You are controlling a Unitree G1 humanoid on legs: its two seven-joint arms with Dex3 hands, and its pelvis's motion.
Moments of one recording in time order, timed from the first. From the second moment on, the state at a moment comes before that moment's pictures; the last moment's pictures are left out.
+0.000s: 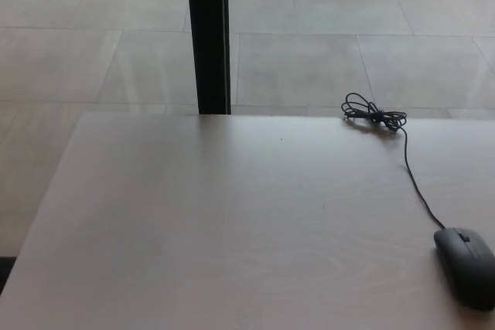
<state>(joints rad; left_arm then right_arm) 0.05 0.64 0.70 1.27 -0.41 -0.10 -0.08 0.02 -0.86 -0.51 0.38 -0.44 -0.23 -0.11</state>
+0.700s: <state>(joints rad) 0.03 0.64 0.70 1.27 -0.41 -0.10 -0.08 -0.01 -0.52 -0.77 0.57 -0.17 -0.15 -0.08</state>
